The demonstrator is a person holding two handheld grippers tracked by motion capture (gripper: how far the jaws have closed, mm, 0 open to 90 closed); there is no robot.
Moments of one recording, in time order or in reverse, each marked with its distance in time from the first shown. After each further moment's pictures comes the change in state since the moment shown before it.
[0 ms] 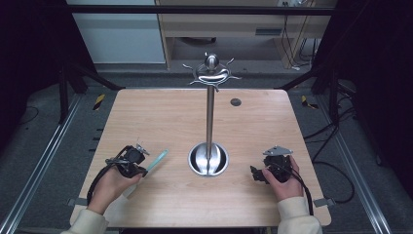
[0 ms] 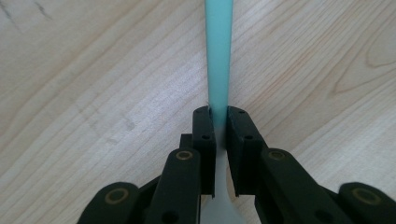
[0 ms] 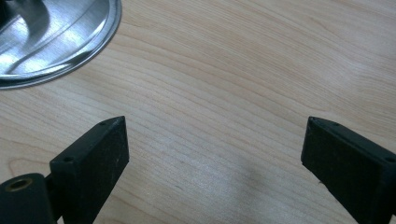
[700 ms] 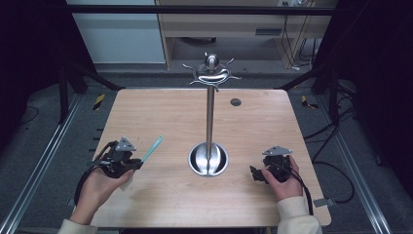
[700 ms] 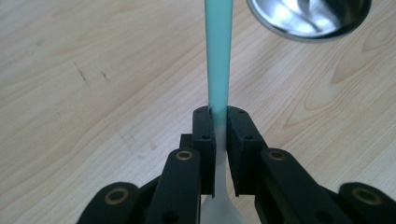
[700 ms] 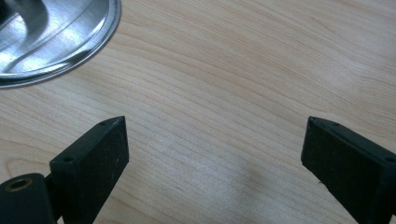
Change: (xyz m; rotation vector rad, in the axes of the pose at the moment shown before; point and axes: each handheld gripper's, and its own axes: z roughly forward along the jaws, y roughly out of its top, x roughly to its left) left arm -0.007 -0.009 -0.062 -0.257 0.024 0.004; right arm 0.000 0.000 0.002 0.002 0.001 -0.010
